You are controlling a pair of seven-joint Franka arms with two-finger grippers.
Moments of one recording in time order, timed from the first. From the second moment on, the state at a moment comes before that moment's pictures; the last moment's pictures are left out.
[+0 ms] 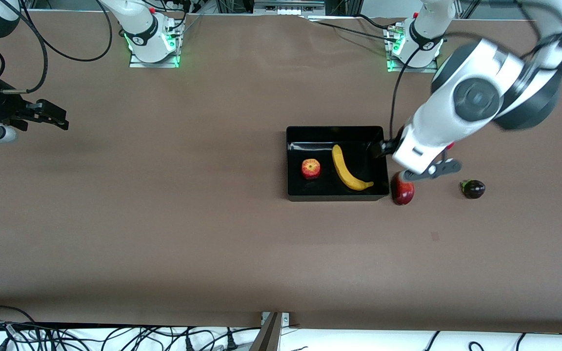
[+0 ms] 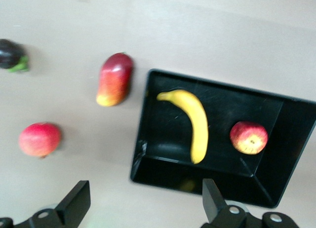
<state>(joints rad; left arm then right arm) 0.55 0.40 -1.08 -1.58 0.26 1.61 -0.79 0.03 0.02 -0.03 -1.68 -0.01 1.64 -0.04</state>
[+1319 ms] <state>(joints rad) 0.08 -0.06 -0.04 -1.63 0.07 1.49 0.07 0.03 0.02 -0.03 -1.68 -0.01 1.67 -0.04</state>
